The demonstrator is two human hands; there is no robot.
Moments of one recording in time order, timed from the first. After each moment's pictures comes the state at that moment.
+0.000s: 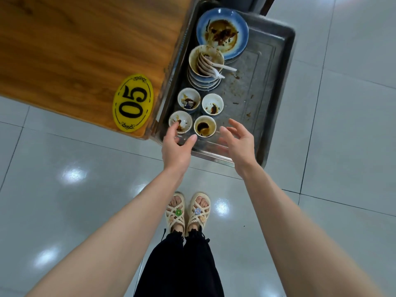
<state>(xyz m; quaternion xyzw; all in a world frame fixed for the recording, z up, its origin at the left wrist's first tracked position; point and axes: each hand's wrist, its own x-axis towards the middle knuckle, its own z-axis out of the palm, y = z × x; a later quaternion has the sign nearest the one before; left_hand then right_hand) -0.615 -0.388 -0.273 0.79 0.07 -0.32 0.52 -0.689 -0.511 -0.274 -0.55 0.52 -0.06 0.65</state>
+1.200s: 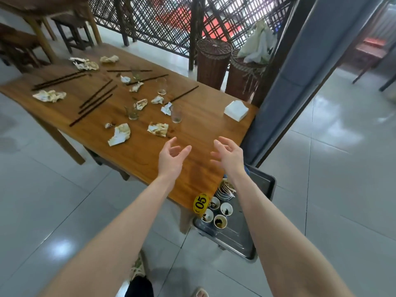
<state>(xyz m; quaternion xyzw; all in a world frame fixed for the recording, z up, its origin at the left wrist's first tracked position) -0.482 -0.305 0.076 0.74 0.02 -0.12 0.66 -0.533 -0.458 0.086 -0.66 0.29 -0.15 0.68</state>
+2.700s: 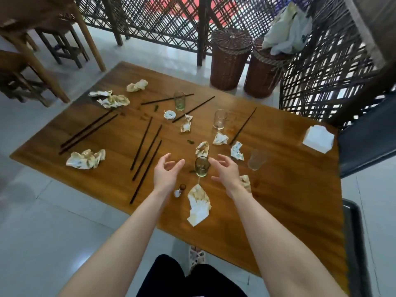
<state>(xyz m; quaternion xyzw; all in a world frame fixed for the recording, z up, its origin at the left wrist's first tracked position) -0.051 -0.111 0.019 0.78 0.04 -0.20 0.60 -0.130 -0.271 0.018 -0.63 0.40 -0.08 0.66</state>
